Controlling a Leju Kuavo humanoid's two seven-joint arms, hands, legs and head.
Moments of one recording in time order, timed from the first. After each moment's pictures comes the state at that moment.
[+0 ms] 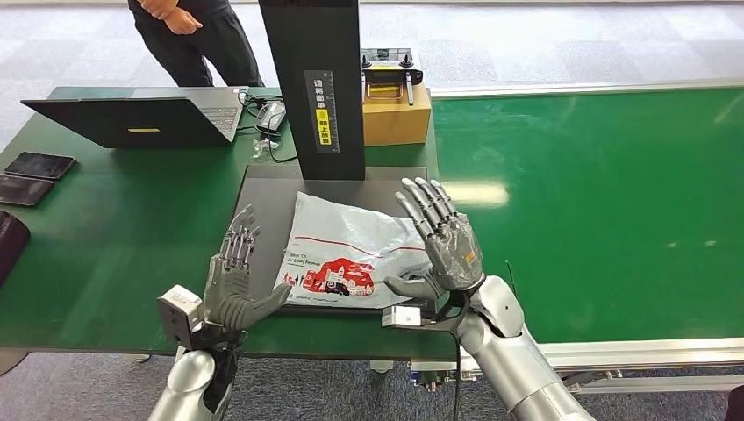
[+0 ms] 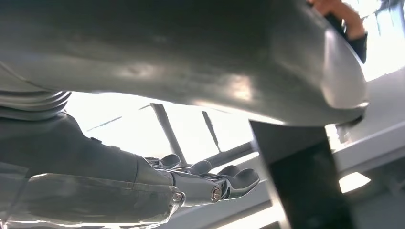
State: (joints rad) left arm -0.10 -0.10 -0.19 -1.16 -0.17 0.02 -0.65; right arm -0.42 -0.01 0.39 -1.13 0.89 -0.70 -0.70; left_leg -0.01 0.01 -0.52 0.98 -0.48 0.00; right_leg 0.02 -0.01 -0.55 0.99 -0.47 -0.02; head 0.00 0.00
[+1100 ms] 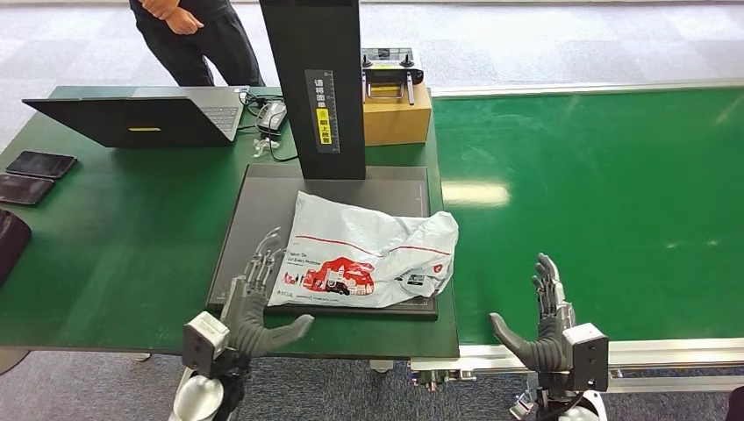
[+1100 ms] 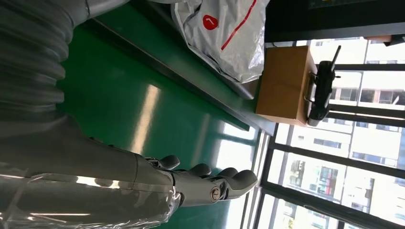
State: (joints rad) left arm 0.00 -0.16 -0.18 -1.26 -0.37 -0.04 -0.61; right arm 0.11 0.06 -0.17 -1.54 0.15 0.08 -0.55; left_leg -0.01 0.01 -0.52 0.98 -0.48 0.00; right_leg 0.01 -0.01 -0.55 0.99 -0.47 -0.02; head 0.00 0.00
